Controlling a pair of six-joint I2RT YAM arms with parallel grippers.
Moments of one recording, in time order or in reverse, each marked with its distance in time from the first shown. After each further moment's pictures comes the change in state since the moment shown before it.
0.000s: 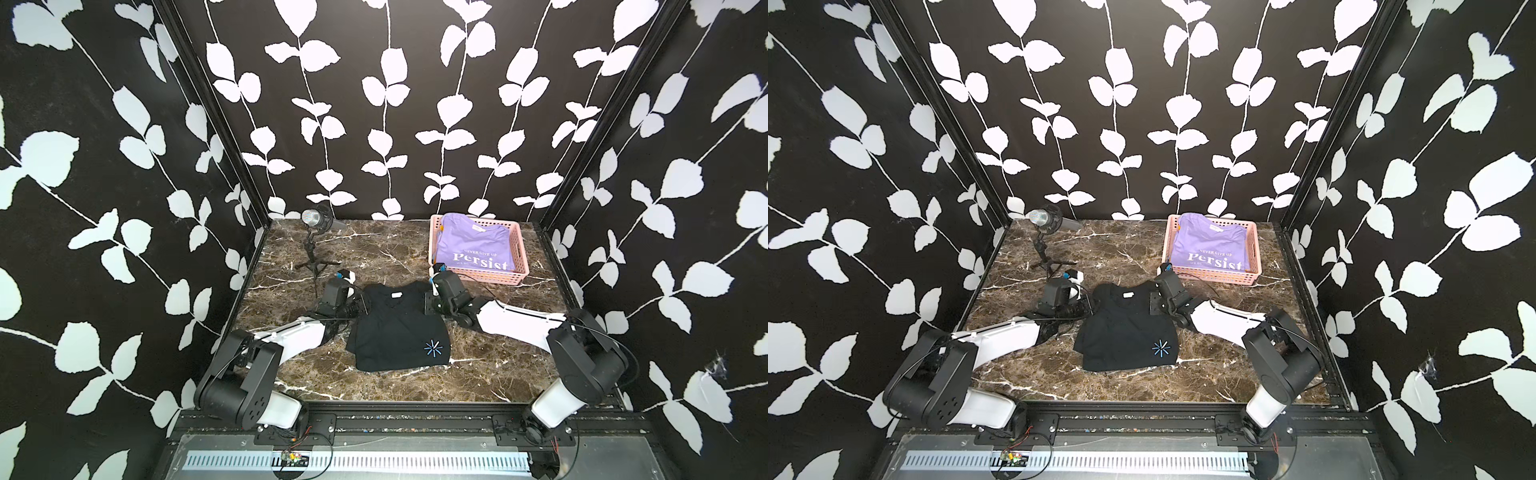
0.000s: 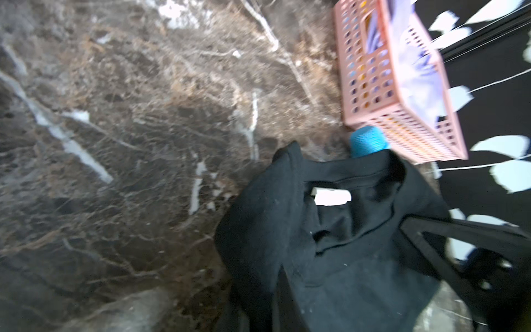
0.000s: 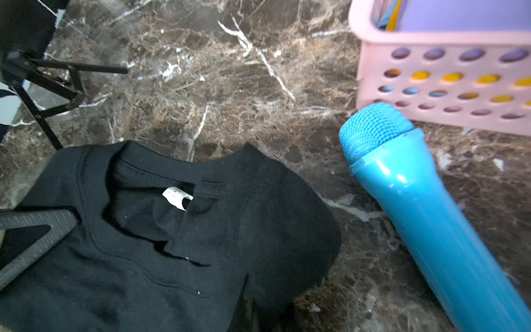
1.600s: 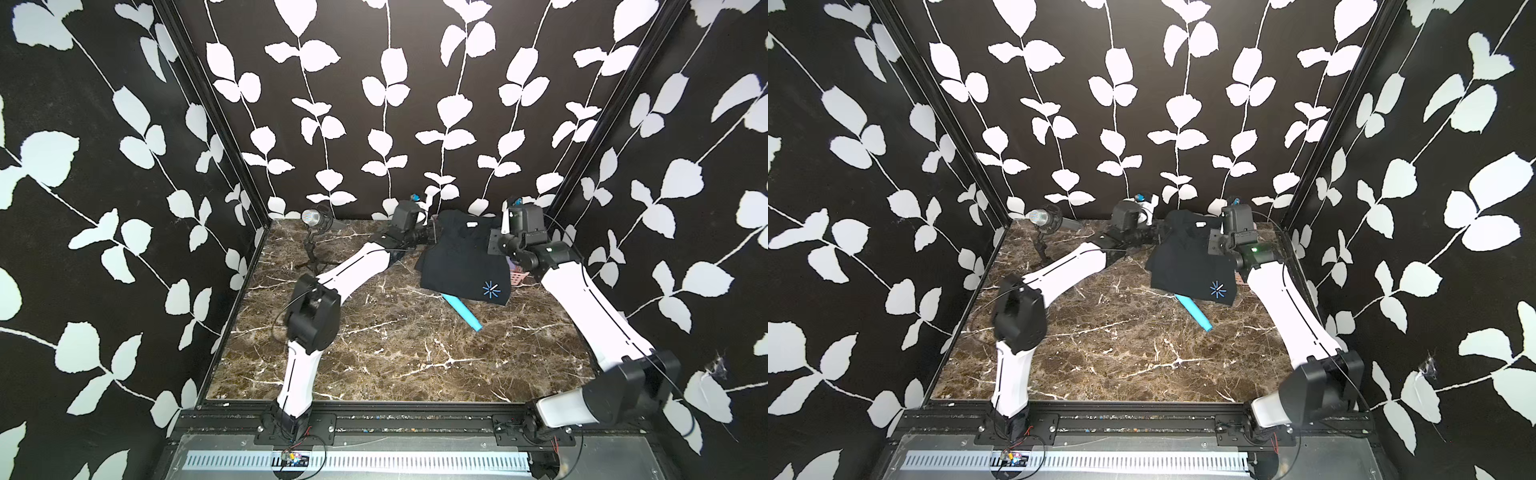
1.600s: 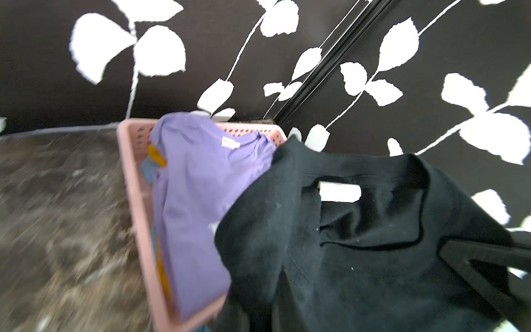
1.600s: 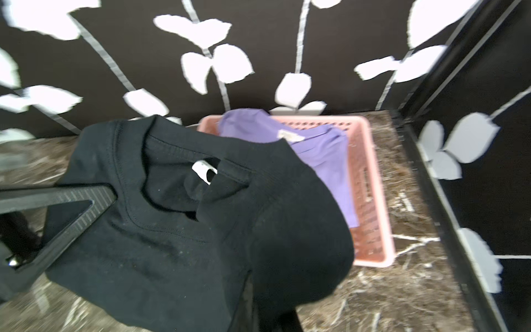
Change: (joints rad) left arm -0.251 0.752 1.377 -0.324 0.029 0.160; right arm -0.443 -0.134 0.578 -0.595 0.138 -0.303
